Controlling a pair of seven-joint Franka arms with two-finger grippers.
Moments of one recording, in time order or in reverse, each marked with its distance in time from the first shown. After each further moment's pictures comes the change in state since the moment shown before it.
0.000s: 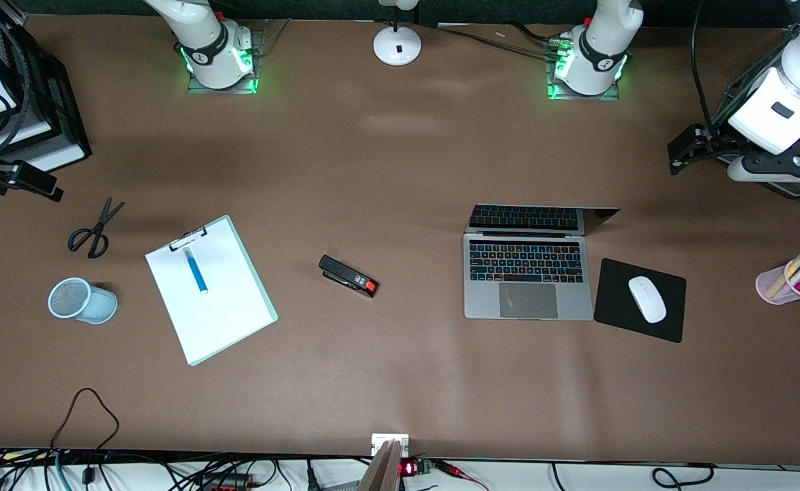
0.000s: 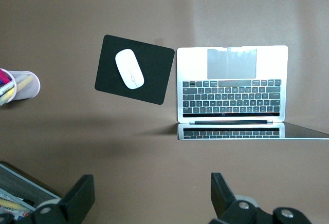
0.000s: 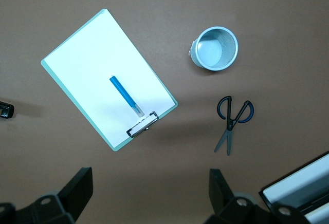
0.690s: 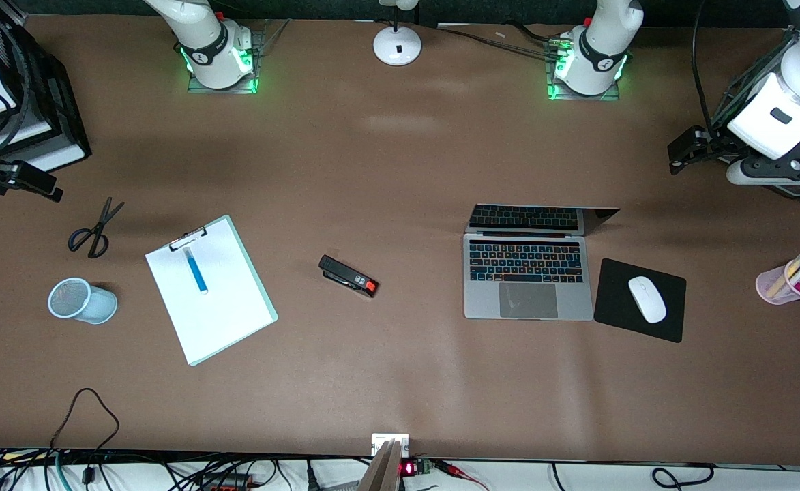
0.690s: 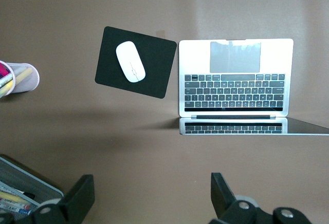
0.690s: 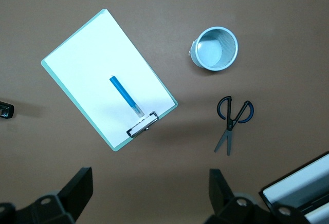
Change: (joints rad) left arm 0.001 0.011 0.003 0.002 0.000 -0.024 -0.001; right arm 0.000 0.000 0.000 0.000 0.000 0.000 0.000
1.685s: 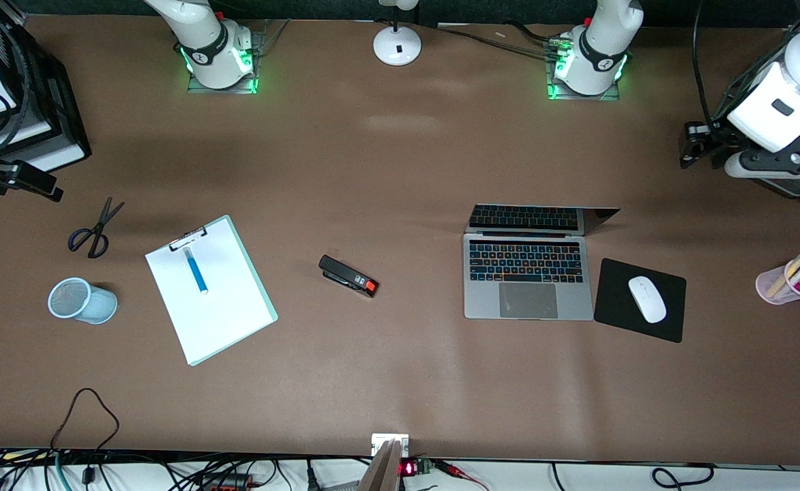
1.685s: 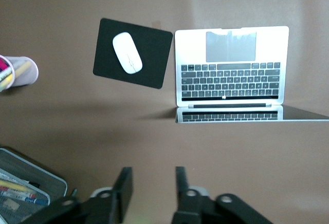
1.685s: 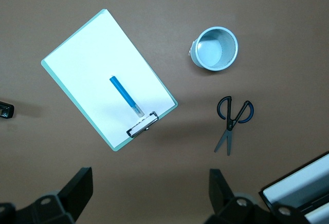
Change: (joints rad) left arm -0.007 0.030 -0.011 0.075 0.000 -0.101 0.004; right arm 0.000 0.000 0.000 0.000 0.000 0.000 0.000
